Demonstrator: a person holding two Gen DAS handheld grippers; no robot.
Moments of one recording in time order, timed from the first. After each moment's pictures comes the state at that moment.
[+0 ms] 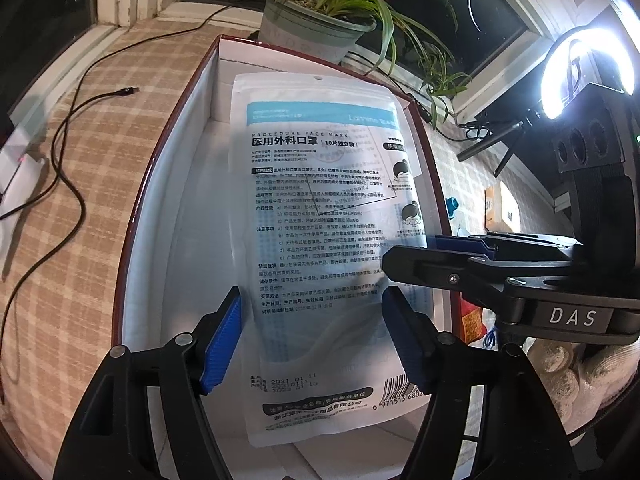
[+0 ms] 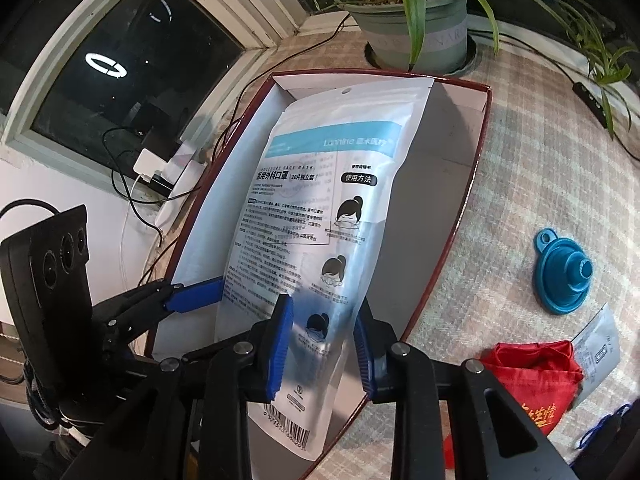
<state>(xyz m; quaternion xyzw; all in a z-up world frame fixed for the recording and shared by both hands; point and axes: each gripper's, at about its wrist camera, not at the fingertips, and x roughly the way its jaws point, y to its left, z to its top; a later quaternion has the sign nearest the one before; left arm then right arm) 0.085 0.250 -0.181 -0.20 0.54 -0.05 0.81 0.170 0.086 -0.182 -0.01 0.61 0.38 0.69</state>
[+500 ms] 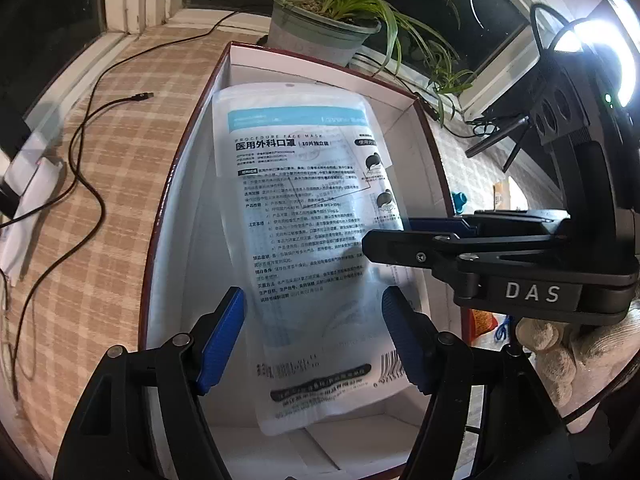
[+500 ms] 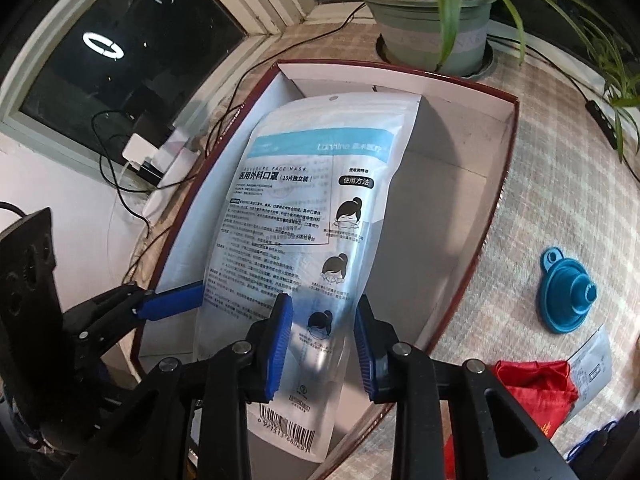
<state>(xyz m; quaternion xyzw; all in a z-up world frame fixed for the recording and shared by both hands) 0.073 0.254 -0.173 -0.18 0.55 -0.04 0.82 0.174 0.110 -0.189 -0.05 0.62 0.37 0.69</state>
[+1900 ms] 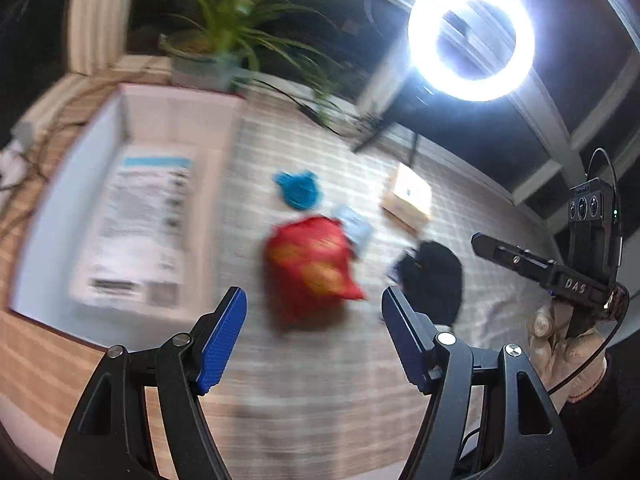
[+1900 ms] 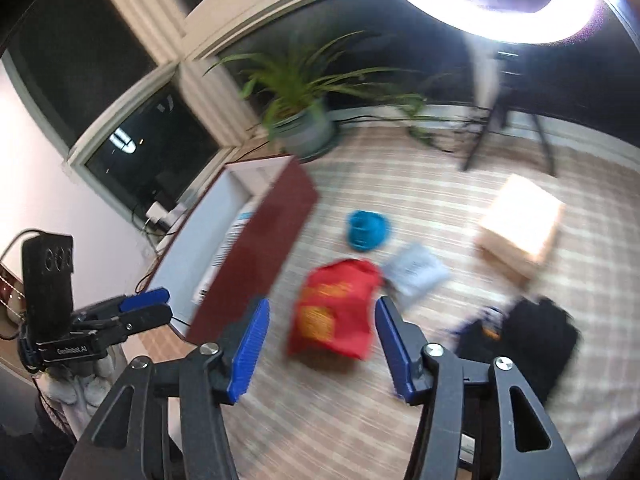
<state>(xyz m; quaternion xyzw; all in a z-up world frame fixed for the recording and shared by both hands) -0.009 0.121 -0.109 -0.18 0.46 -0.08 0.86 0.091 -0.189 -0.121 0.06 0.47 0.33 0.81</state>
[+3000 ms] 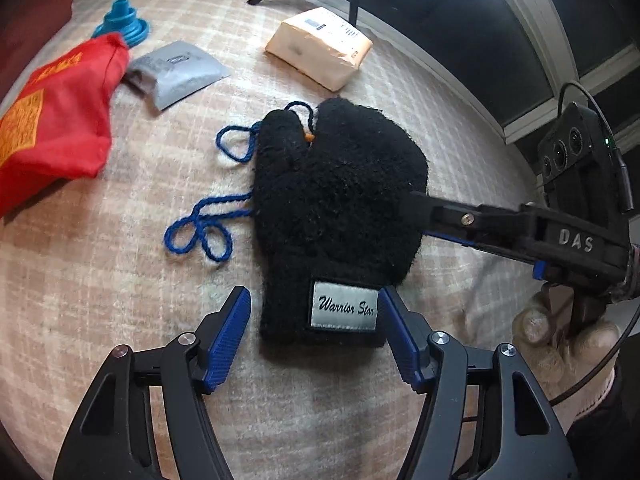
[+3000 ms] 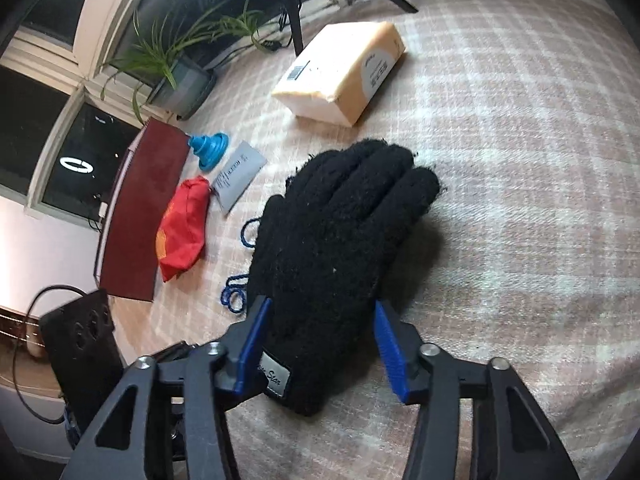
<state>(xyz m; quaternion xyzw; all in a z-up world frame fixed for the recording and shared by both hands) 0.017 -0.105 -0.232 -0.22 0.55 -0.13 0.79 0.129 -0.337 -0.257 0.14 0.61 0.28 0.73</state>
